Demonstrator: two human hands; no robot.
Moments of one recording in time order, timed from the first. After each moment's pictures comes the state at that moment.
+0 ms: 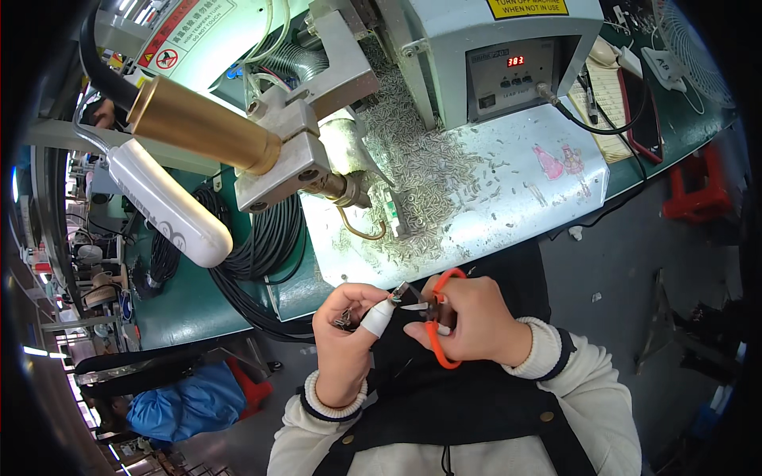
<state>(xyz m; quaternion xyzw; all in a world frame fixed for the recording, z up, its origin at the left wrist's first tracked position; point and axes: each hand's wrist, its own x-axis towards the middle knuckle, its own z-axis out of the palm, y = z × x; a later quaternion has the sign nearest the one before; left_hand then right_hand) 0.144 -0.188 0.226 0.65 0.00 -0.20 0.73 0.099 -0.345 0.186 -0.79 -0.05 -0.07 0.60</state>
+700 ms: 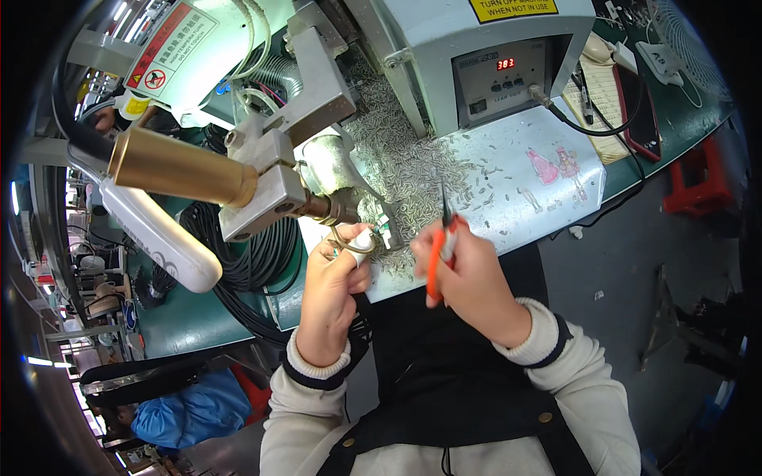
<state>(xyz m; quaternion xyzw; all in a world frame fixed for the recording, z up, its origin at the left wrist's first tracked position) 0.217 -0.202 0.203 0.55 0.07 -0.32 0.76 0.138 -0.350 0.190 -0.63 0.15 0.00 0.76</state>
